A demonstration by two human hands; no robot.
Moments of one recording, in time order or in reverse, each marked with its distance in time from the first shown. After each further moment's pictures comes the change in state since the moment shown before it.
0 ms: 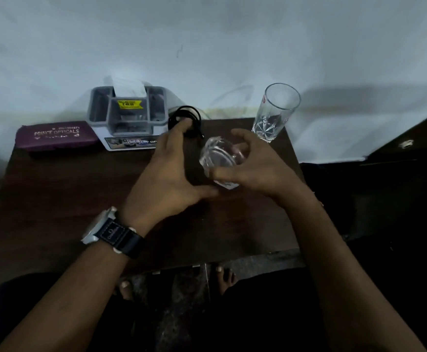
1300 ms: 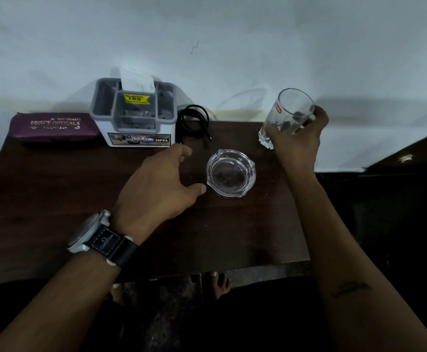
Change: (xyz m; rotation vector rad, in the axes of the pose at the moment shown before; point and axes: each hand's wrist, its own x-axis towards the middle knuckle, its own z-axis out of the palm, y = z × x) left_hand -0.003 -0.010 -0.012 0.105 0.008 -0.208; right_hand 0.073 0.037 -0.022 0.195 0.767 -0.050
